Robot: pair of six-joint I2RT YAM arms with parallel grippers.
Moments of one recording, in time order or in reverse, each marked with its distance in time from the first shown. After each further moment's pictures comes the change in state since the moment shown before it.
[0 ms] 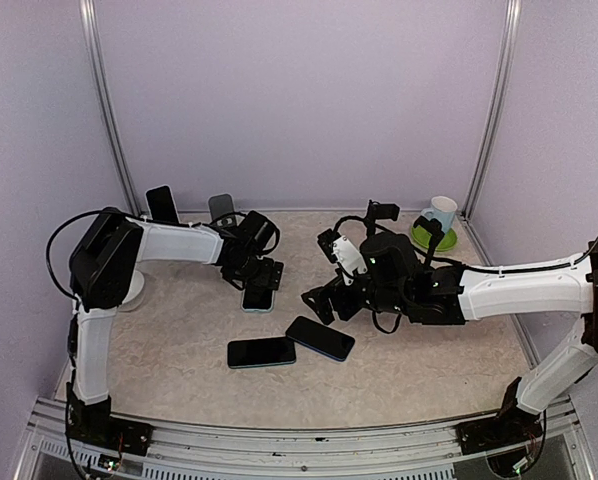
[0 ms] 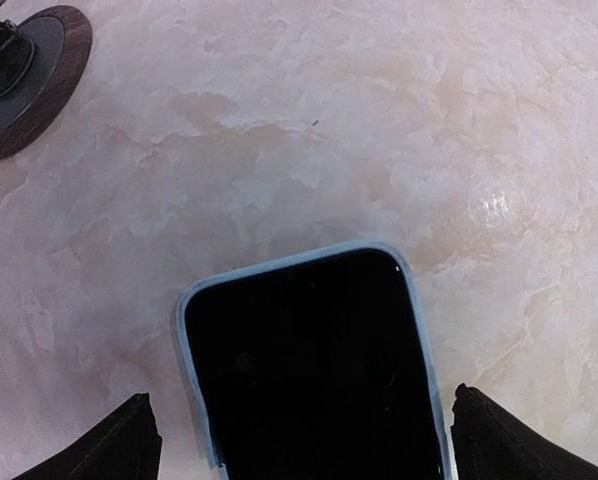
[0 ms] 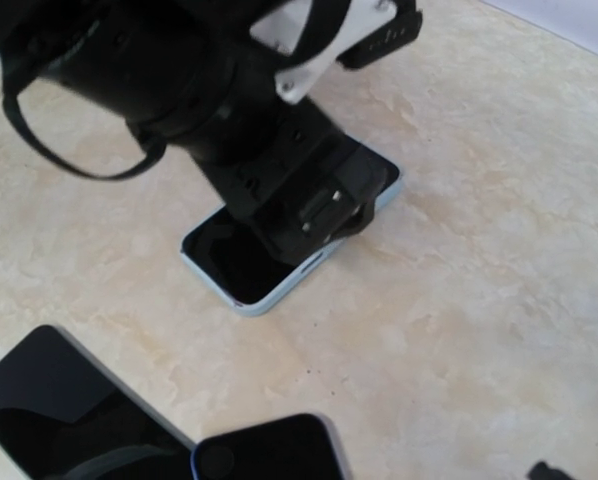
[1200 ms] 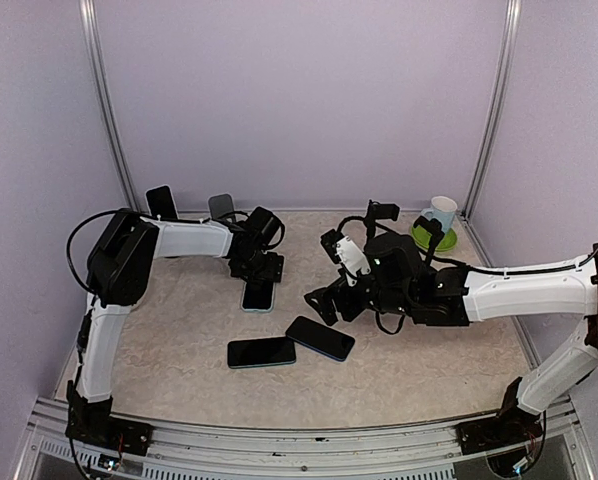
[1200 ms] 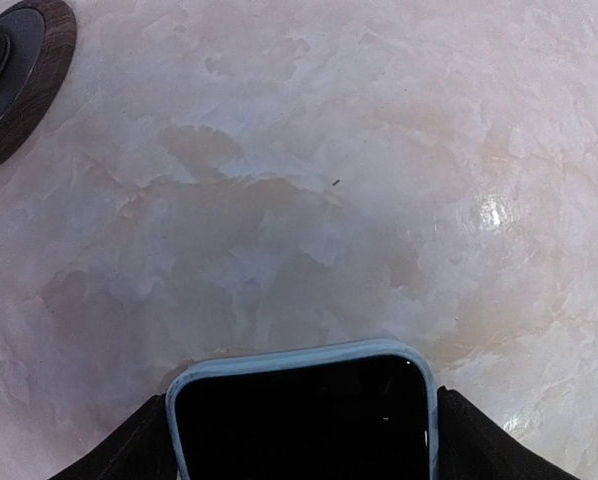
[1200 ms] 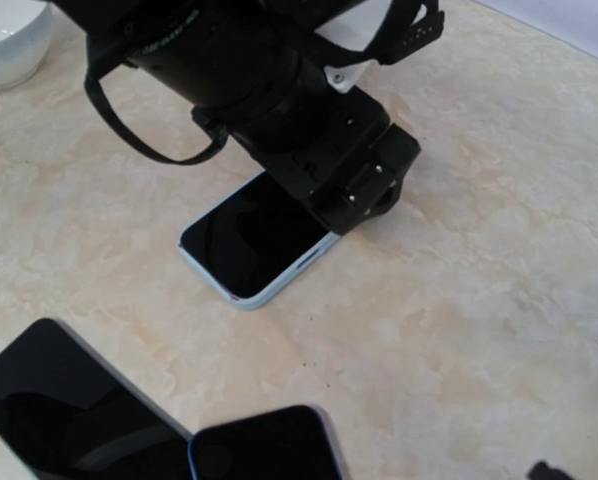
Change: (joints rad) left arm 0.026 0.134 0.183 -0.078 0.014 -0.072; right arm 0.000 -0.026 -0.018 -0.005 0.002 -0.006
